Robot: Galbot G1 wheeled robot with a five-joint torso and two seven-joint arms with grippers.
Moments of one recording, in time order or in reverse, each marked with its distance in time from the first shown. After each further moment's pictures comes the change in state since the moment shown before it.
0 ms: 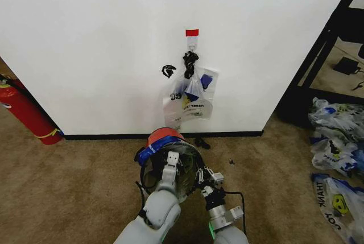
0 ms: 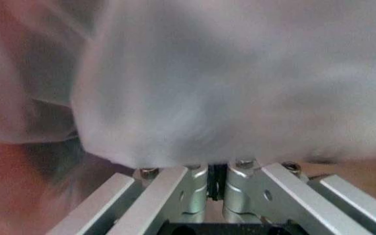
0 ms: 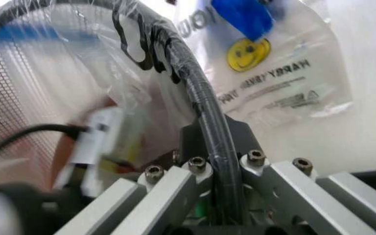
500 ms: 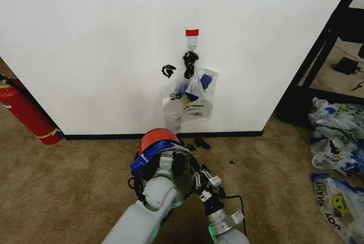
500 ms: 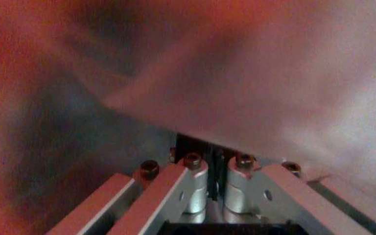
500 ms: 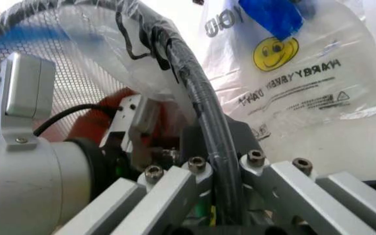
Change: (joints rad) left arm -0.084 0.069 -0.052 0.034 -0.068 0.009 0.006; right arm -0.009 0.001 0.003 -0.011 0.014 0.020 -0.098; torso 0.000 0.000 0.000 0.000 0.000
